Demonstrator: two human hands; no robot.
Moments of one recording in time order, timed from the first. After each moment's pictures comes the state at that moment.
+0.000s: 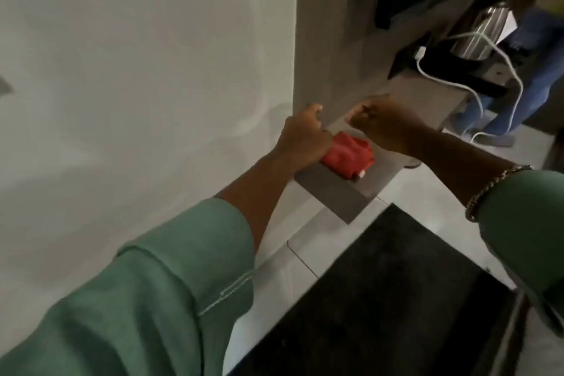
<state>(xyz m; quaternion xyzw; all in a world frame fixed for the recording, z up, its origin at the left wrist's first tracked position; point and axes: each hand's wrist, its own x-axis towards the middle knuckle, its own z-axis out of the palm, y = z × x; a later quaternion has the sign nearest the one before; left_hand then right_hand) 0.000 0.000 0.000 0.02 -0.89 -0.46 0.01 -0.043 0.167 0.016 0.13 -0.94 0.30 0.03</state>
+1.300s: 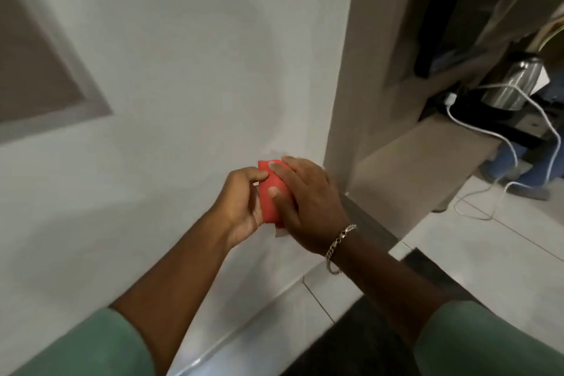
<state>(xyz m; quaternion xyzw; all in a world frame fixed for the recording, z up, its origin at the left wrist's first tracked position) 0.094 -0.122 0.016 0.18 -0.52 -0.83 -0.06 0.067 0.016 -0.008 0.32 -0.89 0.30 0.14</state>
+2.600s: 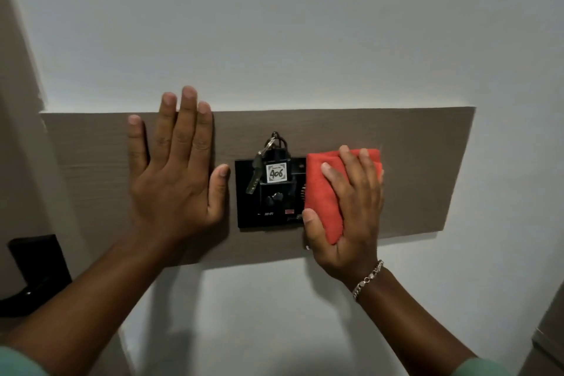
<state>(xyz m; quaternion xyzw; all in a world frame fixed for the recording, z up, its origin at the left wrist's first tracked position) 0.412 -0.506 0.220 0.21 -0.75 0.30 0.55 0.247 -0.336 0.157 0.47 -0.57 0.47 0.49</state>
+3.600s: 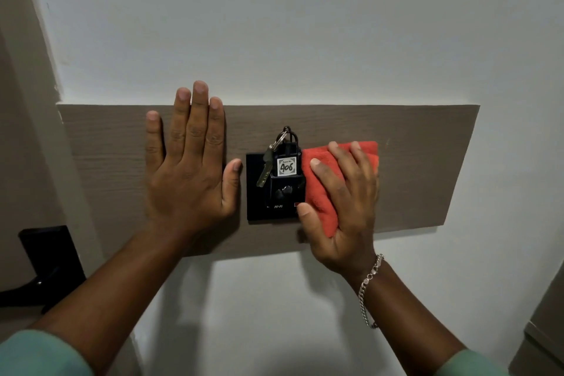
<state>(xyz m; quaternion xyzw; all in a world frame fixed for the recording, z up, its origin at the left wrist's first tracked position) 0.409 -0.502 0.221 0.21 -0.75 0.30 0.55 0.256 -0.335 0.166 0.50 -0.56 0.47 0.47</state>
